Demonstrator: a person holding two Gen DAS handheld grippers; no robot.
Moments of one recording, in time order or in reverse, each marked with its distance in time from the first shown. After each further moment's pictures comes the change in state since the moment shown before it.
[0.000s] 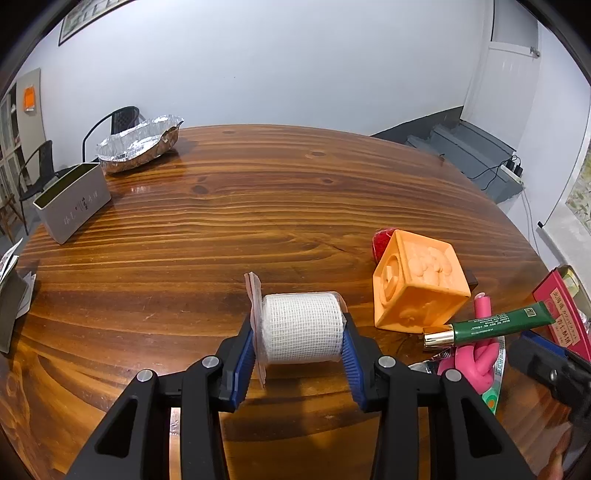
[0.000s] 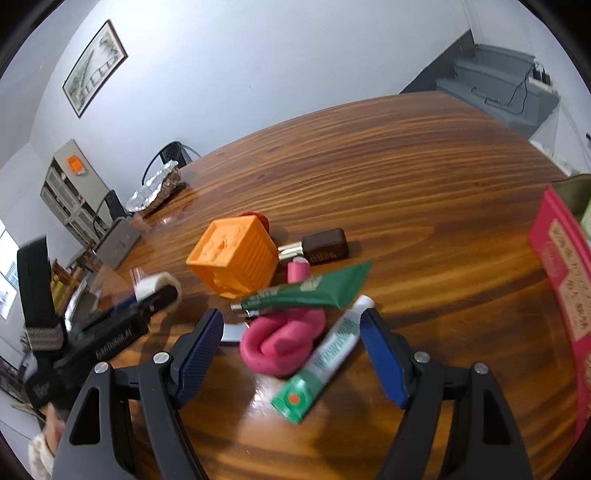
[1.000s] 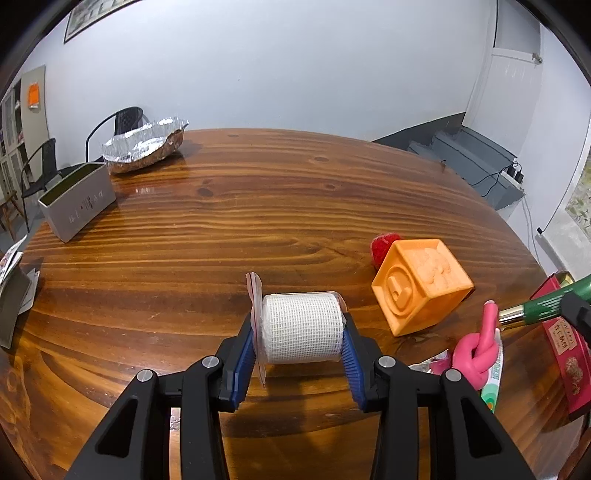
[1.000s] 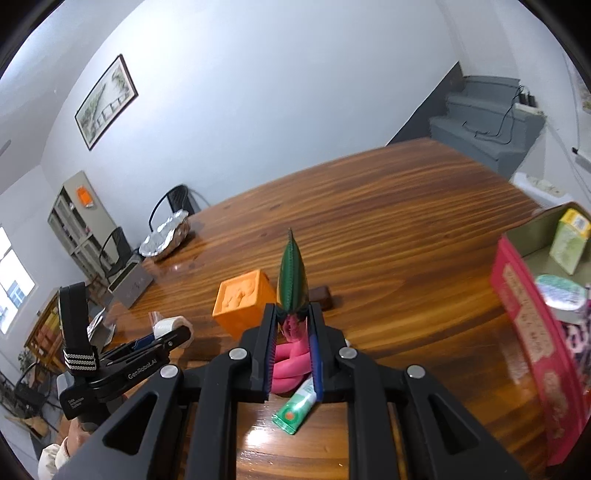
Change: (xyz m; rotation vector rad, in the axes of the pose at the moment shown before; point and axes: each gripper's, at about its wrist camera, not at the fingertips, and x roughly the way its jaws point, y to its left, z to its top) left arm -0.011 0.001 0.001 -0.013 -0.036 -0.001; right arm -0.063 -0.007 0.005 -0.003 -0.206 0.000
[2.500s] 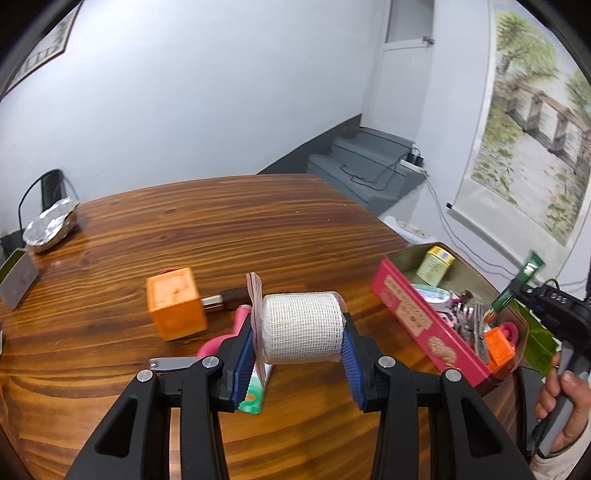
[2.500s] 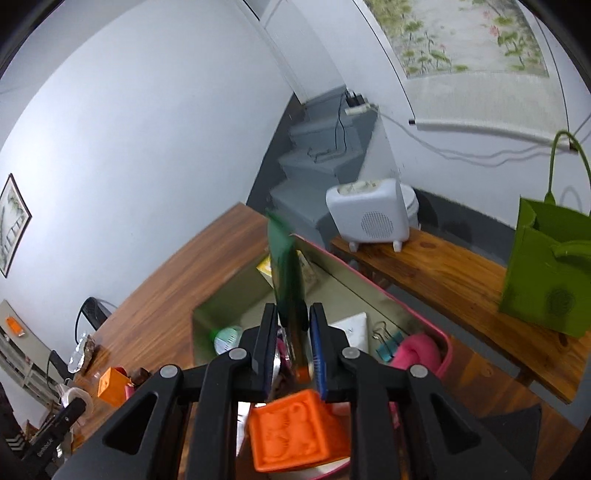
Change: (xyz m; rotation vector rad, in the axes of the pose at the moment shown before) left arm -0.085 -0.187 -0.021 0.237 -0.086 -0.254; right arm -0.161 -0.219 -0.009 0.393 -0.207 -0.344
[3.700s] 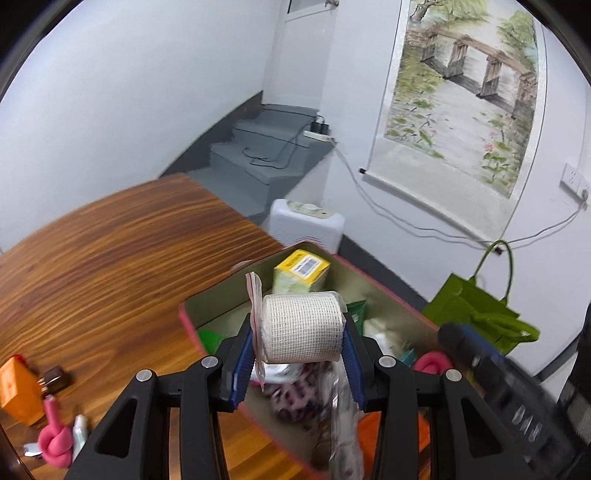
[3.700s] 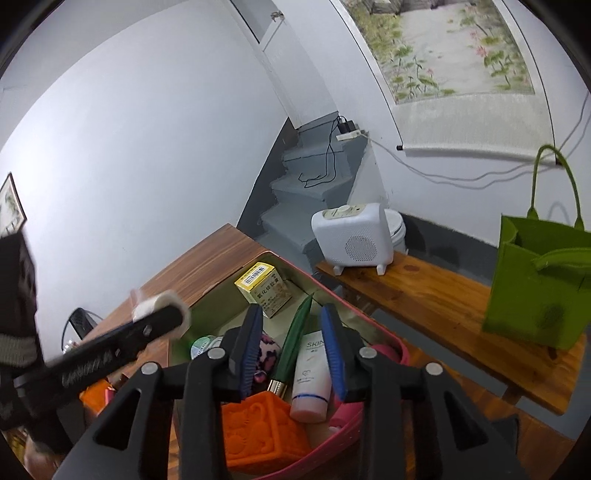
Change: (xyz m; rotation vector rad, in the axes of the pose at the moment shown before) left arm 0.101 -0.168 0.050 0.171 0.098 -0.284; right arm -0.021 -0.012 -0.012 -0.050 -0.131 -0.047
